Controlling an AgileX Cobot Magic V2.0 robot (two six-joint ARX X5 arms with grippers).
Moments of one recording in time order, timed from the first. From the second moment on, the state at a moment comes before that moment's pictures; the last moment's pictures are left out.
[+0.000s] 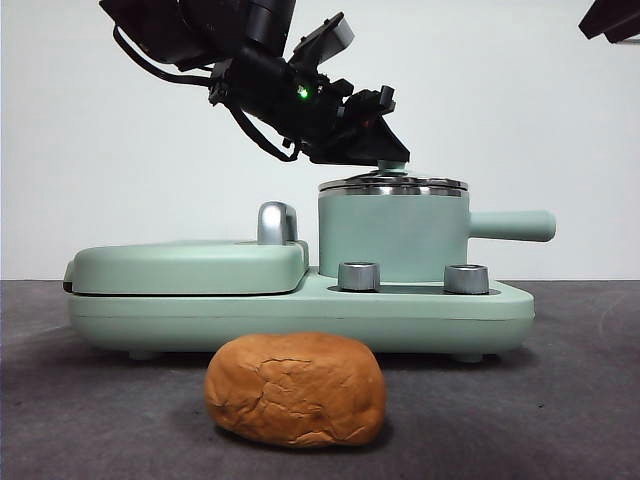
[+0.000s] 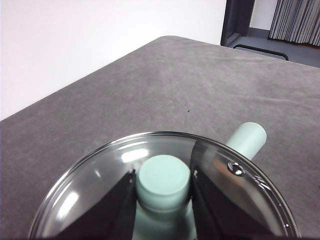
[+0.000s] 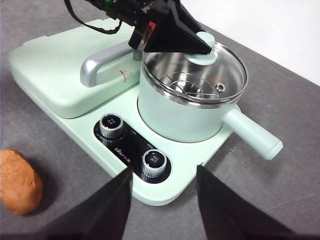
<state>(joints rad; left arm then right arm) -0.58 1.95 1.44 0.26 0.37 0.15 0.36 0.62 0.72 -0.52 -0.23 -0.26</state>
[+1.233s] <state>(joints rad) -0.52 1.46 1.40 -0.33 0.32 0.16 0.50 0.72 0.72 -0.56 -0.29 -0.30</state>
